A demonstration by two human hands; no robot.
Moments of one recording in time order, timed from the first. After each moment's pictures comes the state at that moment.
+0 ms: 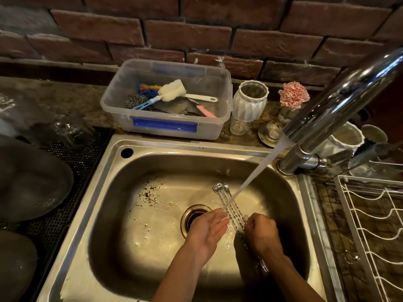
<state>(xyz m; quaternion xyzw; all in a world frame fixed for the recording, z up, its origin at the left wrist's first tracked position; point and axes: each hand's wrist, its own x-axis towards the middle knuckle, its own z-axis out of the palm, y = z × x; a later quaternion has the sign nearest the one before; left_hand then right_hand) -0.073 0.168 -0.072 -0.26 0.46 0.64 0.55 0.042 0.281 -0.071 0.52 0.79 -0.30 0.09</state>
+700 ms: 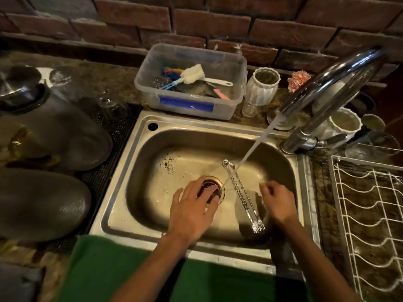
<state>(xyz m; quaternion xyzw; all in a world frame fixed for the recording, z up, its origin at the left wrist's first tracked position) -0.058 0.074 0.000 0.38 0.89 0.16 0.18 0.068 0.280 -0.005 0.49 0.79 -0.36 -0.02</state>
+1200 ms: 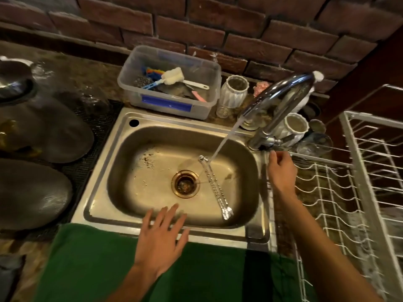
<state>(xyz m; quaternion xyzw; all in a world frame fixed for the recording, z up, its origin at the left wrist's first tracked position) 0.004 -0.003 -0.003 0.45 0.88 0.02 0.17 0.083 0.332 0.080 0.55 0.75 -0.31 -0.21</state>
